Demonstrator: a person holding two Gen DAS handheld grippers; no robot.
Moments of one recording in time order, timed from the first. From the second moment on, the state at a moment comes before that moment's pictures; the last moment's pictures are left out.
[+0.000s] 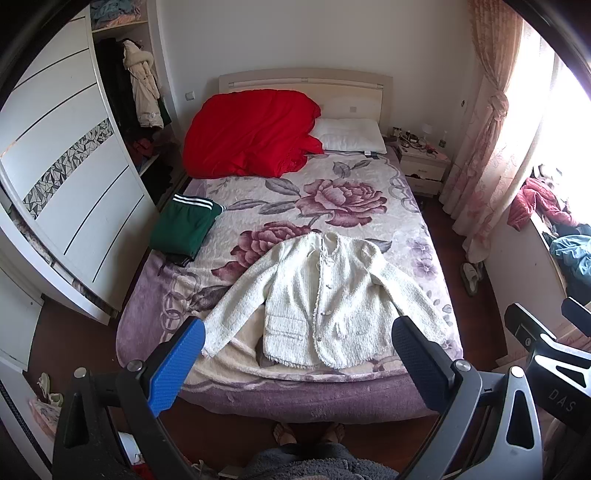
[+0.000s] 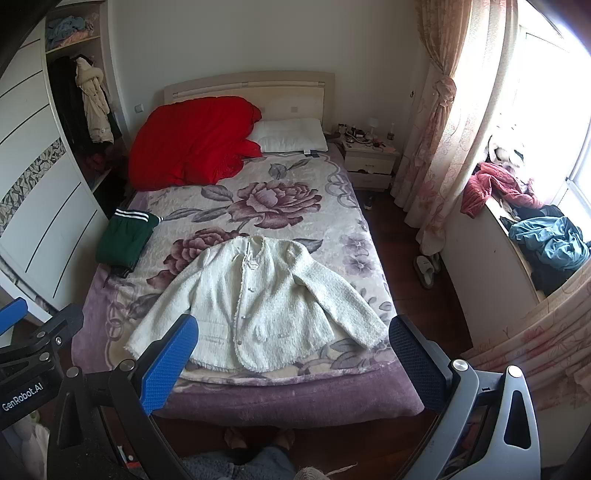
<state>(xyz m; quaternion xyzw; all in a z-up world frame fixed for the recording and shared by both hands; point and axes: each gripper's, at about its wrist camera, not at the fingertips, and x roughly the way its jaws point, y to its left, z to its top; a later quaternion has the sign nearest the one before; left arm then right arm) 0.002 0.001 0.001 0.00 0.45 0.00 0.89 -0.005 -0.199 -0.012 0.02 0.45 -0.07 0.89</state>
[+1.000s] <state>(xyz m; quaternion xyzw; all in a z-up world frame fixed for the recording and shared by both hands) 0.003 -0.001 0.000 0.00 0.45 0.00 0.89 0.009 -0.192 0.000 0.02 0.45 -0.07 0.89</state>
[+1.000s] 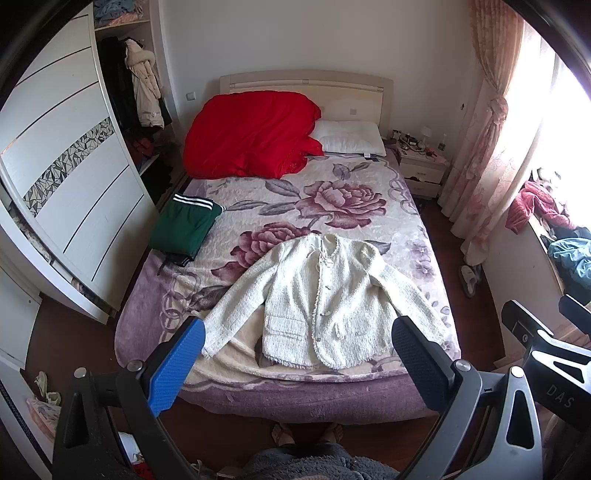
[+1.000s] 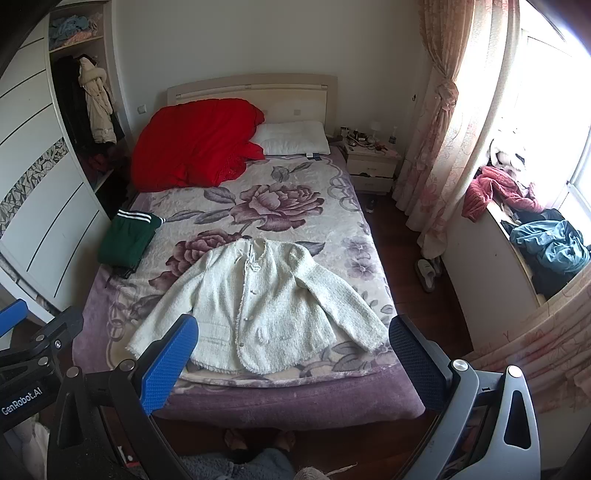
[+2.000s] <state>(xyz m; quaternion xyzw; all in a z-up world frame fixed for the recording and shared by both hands) 0.093 0.013 -0.111 0.16 0.43 0.08 0.88 0.049 -0.309 -0.162 0.19 0.52 -0.22 0.80</state>
